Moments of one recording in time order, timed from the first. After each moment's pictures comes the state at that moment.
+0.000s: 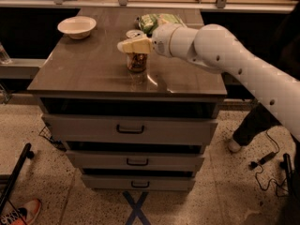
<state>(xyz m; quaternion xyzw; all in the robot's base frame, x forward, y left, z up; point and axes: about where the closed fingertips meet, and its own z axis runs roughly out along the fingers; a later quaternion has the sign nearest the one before) 0.735 0.016 0.932 -0.33 0.67 0.24 0.62</state>
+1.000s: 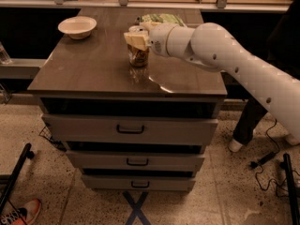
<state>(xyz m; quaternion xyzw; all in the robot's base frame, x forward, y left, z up) 0.733 0.024 0.931 -0.34 0.67 0.24 0.61</state>
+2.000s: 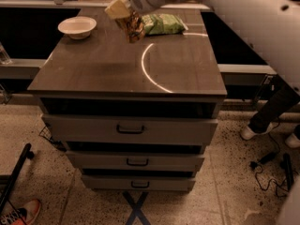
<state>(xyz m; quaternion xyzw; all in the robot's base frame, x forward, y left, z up) 0.726 0.068 1.015 -0.44 0.72 0.12 0.52</state>
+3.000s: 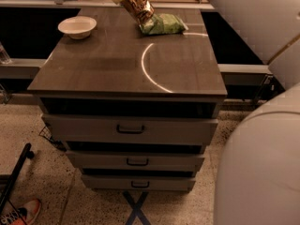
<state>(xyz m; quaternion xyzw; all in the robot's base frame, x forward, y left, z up) 0.762 0.056 1.049 -0.48 0.74 -0.02 0.47</state>
